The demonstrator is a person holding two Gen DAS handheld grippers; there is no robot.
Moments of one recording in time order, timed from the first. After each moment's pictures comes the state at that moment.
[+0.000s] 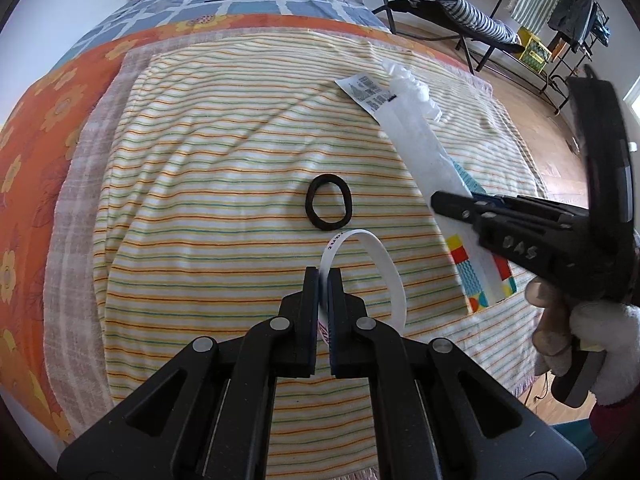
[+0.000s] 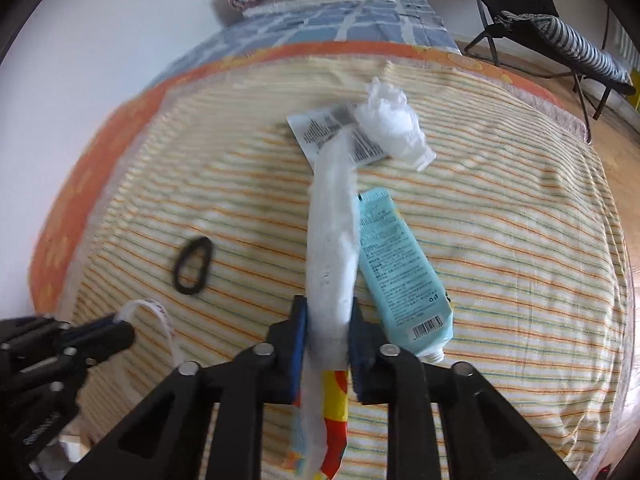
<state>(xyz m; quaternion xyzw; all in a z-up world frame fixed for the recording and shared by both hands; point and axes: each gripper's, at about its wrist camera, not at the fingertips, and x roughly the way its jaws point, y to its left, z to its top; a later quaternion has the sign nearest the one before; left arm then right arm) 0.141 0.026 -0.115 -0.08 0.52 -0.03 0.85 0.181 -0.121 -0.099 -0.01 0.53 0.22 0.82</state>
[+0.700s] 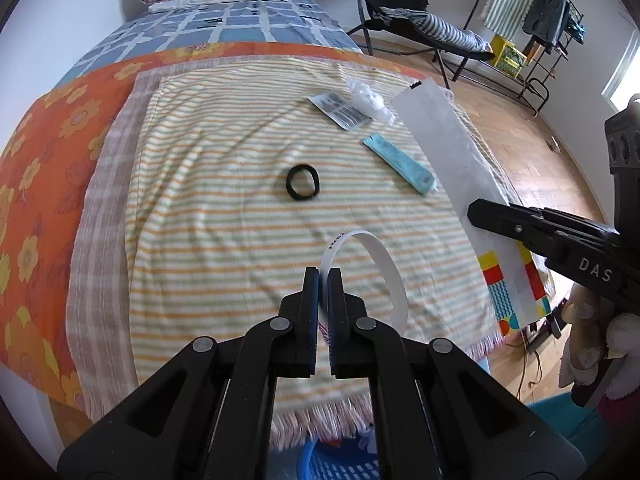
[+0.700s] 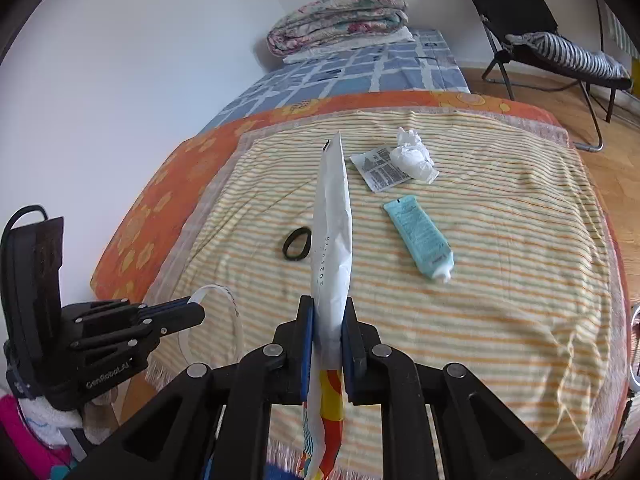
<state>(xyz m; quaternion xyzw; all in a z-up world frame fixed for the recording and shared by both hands) 0.072 0.019 -0.073 -0.07 0.49 -0.06 0.87 0.084 -0.156 -0.026 0.04 0.48 0.28 0.83</state>
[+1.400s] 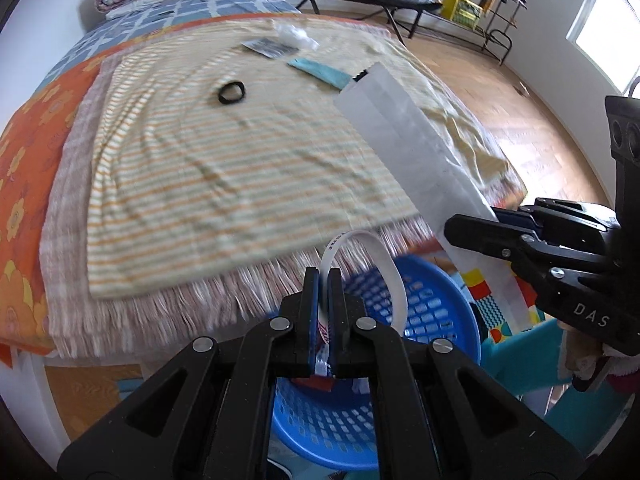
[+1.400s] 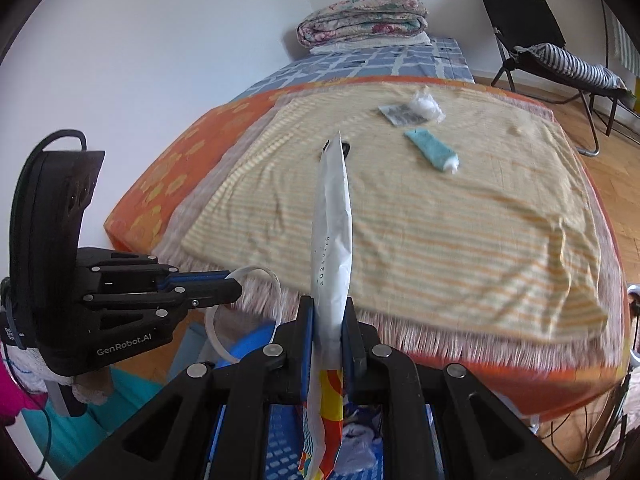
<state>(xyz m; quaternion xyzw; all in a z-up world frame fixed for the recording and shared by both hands) -0.036 -0.039 -0.101 -0.01 0.51 -0.12 0.85 -0.061 -0.180 -0.051 0.00 0.47 0.30 0.83</state>
